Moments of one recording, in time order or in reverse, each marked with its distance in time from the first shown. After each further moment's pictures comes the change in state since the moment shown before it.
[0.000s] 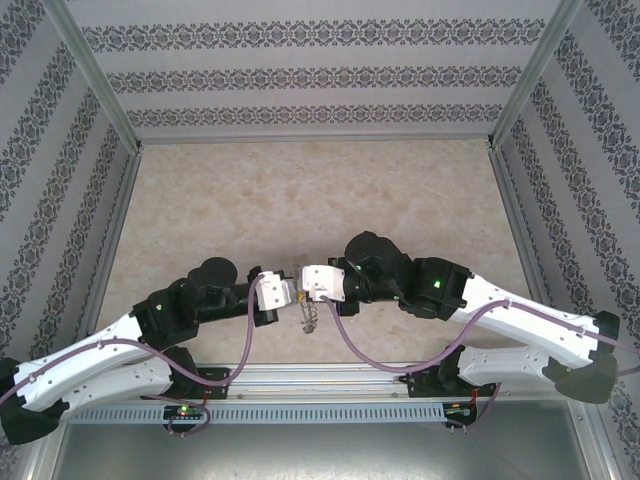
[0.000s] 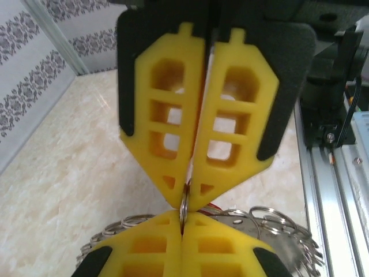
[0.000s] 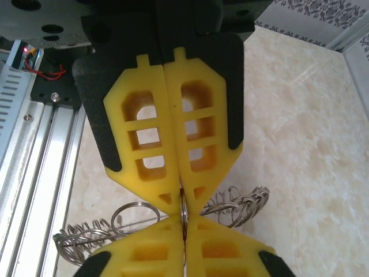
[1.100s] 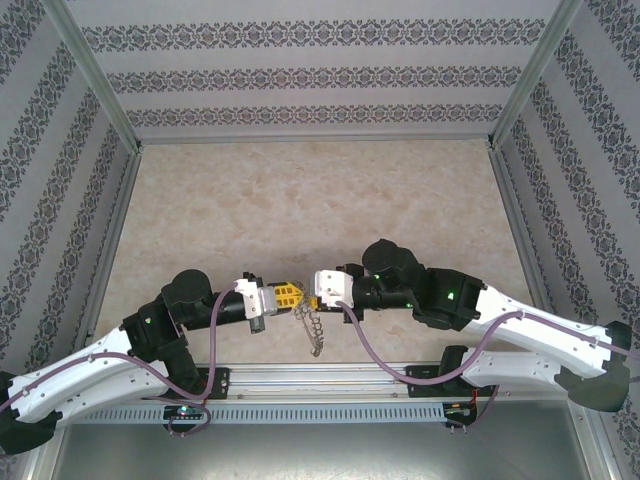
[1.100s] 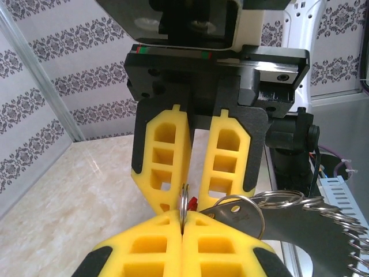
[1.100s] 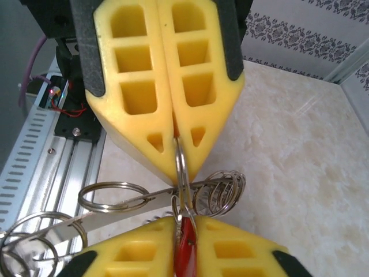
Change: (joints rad) left arm 0.000 -0.134 -0.110 0.223 0.125 -0.078; right arm 0.006 -0.114 -0.118 0.132 -0.071 0.062
